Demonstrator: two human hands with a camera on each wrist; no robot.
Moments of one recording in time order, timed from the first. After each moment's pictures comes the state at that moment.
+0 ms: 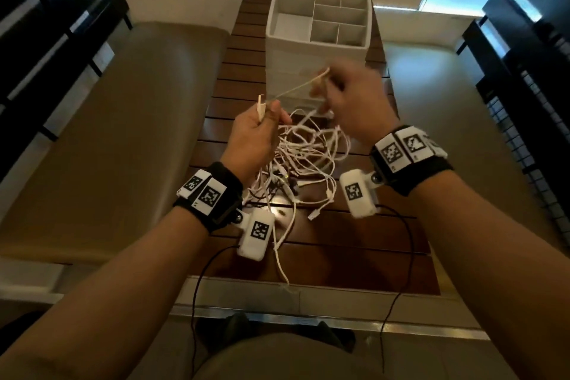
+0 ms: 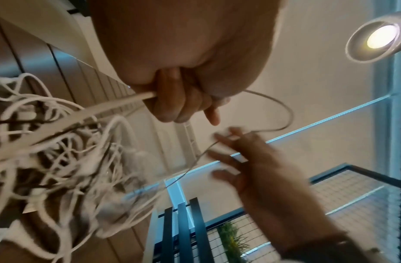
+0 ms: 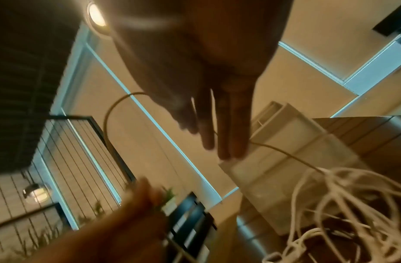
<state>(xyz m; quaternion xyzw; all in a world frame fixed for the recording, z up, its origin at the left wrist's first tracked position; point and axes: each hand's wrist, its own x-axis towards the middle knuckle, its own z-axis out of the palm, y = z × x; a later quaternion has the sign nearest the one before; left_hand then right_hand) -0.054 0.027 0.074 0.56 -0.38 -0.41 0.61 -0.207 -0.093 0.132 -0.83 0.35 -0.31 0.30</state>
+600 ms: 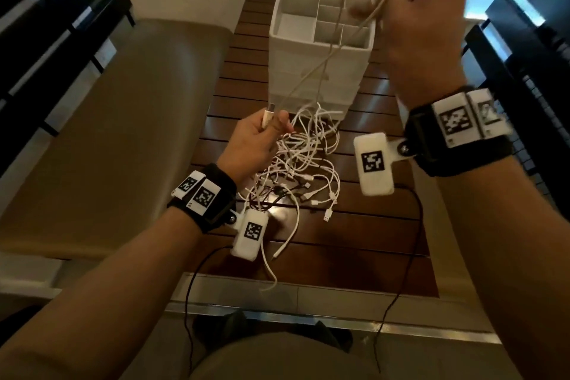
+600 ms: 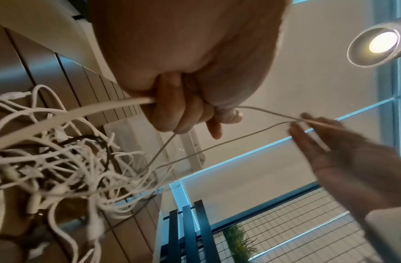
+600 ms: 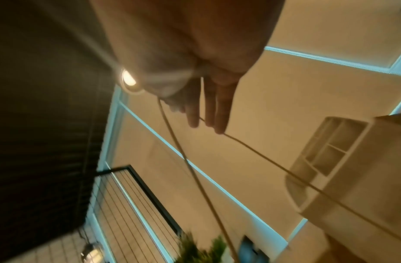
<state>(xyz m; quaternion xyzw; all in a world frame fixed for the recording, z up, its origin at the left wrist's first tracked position) -0.043 0.030 0.064 0.57 -0.41 -0.43 0.57 -0.211 -0.096 0.215 -0.75 0.20 -0.55 0.31</state>
